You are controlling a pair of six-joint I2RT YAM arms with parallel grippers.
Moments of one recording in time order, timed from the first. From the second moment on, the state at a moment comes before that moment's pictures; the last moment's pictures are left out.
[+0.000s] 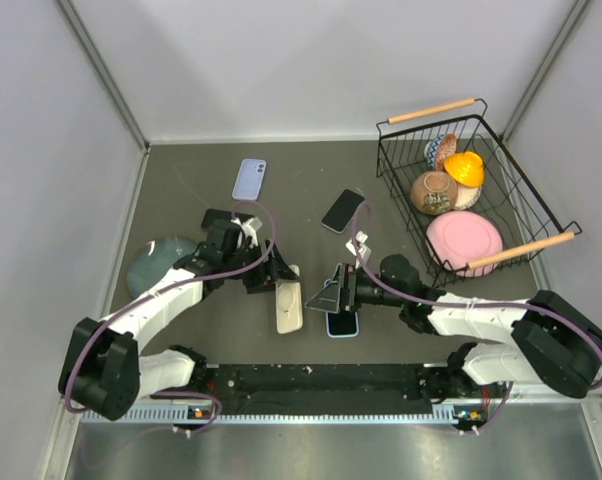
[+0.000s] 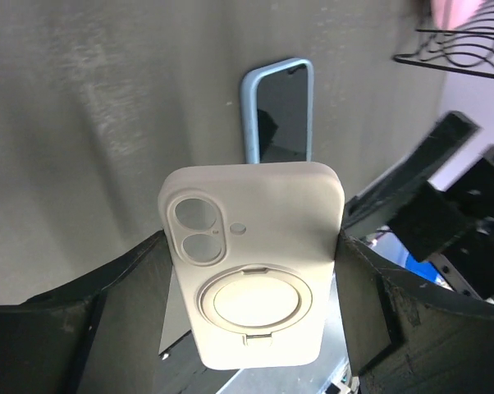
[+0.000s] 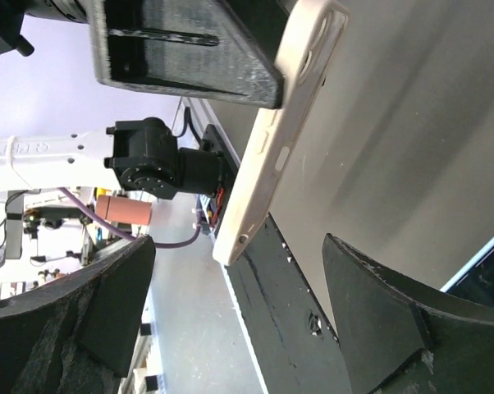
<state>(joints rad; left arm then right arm) -0.41 1.19 0.65 -0.29 0.54 -0.73 0.85 1.24 0.38 0.61 -0.46 0.97</state>
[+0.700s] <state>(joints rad) -0.38 1.13 0.58 -0.09 0.68 -0.78 0.89 1.41 0.42 0.85 -0.46 1.10</state>
